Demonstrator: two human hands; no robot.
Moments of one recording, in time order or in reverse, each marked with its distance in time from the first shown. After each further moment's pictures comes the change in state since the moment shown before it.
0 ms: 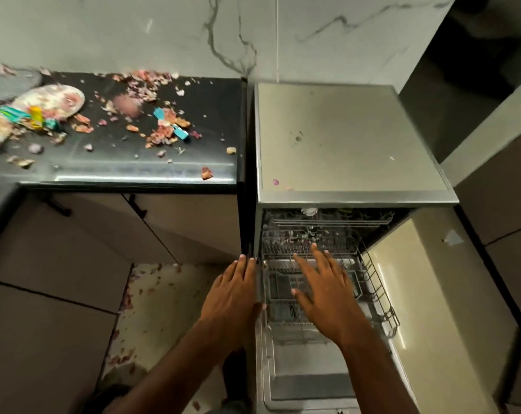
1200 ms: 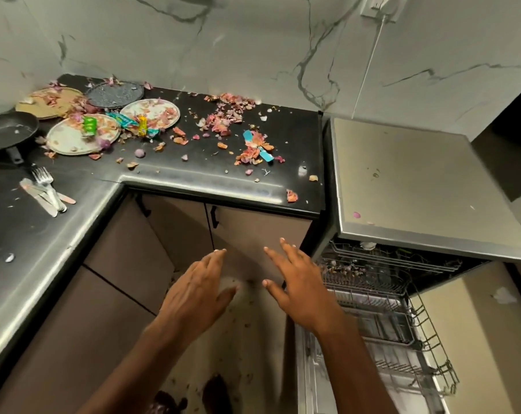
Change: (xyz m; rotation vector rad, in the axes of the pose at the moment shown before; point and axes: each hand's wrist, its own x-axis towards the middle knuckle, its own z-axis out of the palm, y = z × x) left_hand -0.087 -0.216 -0.109 -0.088 0.324 -0.149; right_hand 0.071 -0.235 0.038 0.034 -0.003 -0.327
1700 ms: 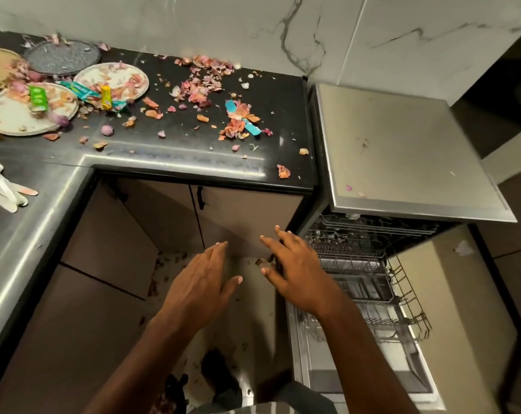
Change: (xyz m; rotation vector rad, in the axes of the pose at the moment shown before) left_hand 0.017 -0.027 0.015 -0.072 -0.133 0.059; right_hand 0.009 -0.016 0.012 -0.013 -0.071 0.097
